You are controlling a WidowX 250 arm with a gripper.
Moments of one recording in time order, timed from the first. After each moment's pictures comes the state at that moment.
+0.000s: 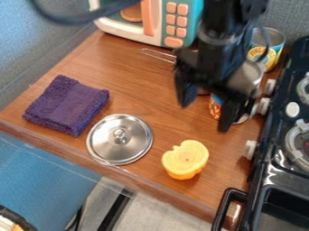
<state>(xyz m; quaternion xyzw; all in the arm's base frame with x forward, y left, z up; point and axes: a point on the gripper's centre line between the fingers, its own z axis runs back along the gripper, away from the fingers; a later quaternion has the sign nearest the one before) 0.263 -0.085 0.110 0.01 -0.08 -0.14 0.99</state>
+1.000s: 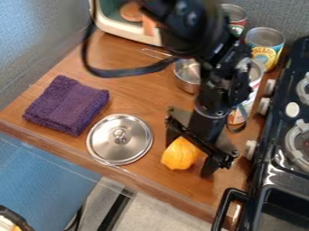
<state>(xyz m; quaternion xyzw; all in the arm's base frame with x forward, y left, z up) 0.265 -0.081 0.019 0.05 -0.02 -0.11 0.99</state>
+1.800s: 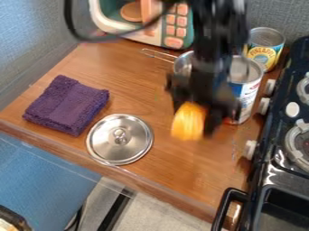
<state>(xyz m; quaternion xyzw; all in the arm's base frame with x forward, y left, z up) 0.301 -0.061 0.085 0.01 -0.06 -0.04 1.00</state>
